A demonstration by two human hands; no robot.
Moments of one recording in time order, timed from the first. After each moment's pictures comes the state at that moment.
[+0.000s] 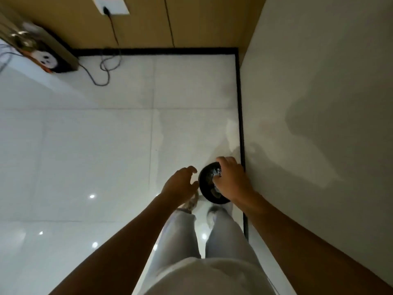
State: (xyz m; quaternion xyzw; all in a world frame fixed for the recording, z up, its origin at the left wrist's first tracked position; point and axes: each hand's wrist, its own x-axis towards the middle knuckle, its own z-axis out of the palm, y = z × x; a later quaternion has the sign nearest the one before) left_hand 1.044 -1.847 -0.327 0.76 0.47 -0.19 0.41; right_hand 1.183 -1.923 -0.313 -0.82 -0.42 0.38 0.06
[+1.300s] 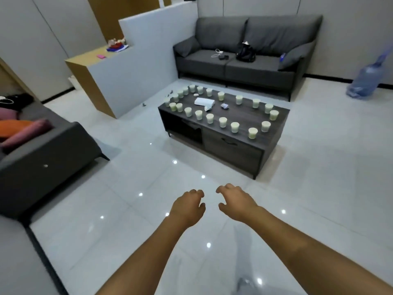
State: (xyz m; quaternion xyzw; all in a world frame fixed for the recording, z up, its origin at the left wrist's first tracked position) left_hand 0.261 -2.552 -0.081 0.07 0.98 0.13 0.15; right_hand 0.241 -2.385 -0.096 0.12 -0.96 0.16 -0.17
